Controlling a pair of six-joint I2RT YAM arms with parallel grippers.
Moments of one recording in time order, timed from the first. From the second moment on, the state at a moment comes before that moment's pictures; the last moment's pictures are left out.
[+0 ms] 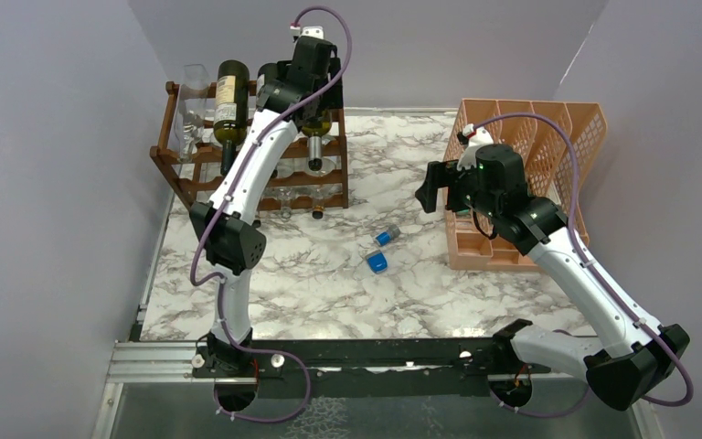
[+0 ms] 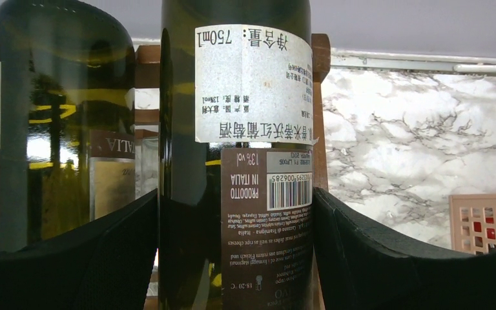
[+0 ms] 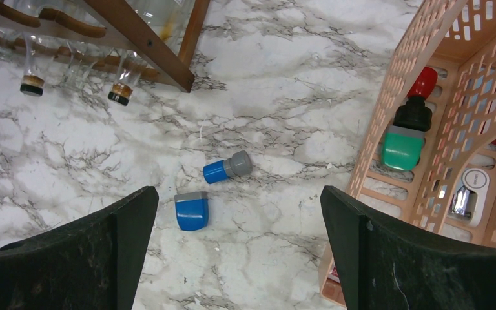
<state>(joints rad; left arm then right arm) -0.43 2.06 2.36 -0.85 -0.37 -0.30 0.50 1.10 1.14 -0.55 0.05 0.23</state>
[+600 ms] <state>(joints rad) -0.43 1.88 2.20 -0.83 -0.22 -0.37 0.50 1.13 1.13 -0.50 -0.13 0.17</state>
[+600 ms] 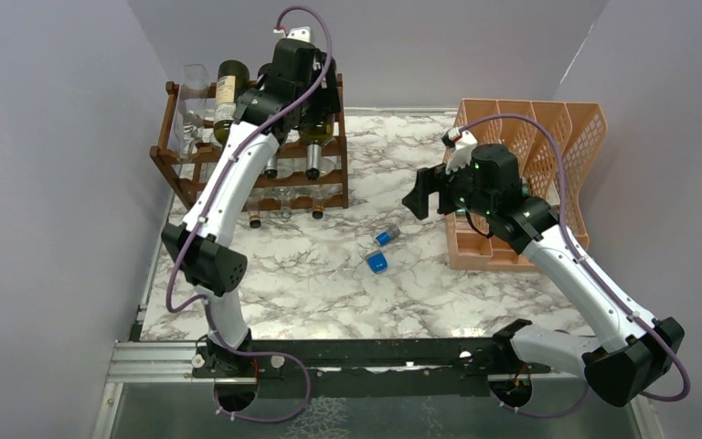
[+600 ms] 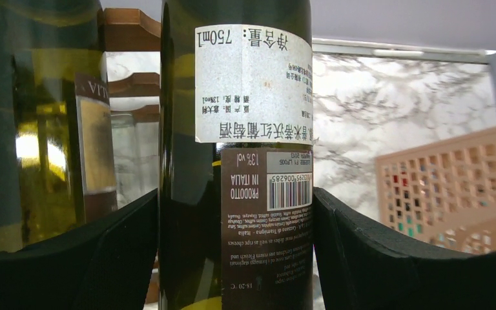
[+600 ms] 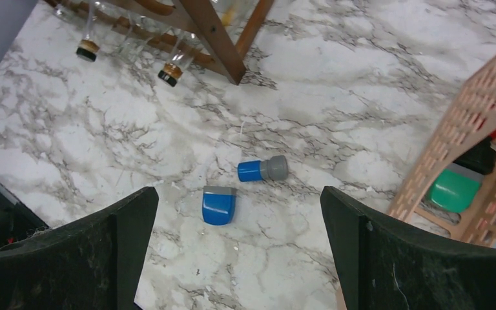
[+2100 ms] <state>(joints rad) -0.43 1.31 1.47 -0.55 0.31 -0.63 1.13 1.33 1.28 -0.21 -0.36 -1.44</state>
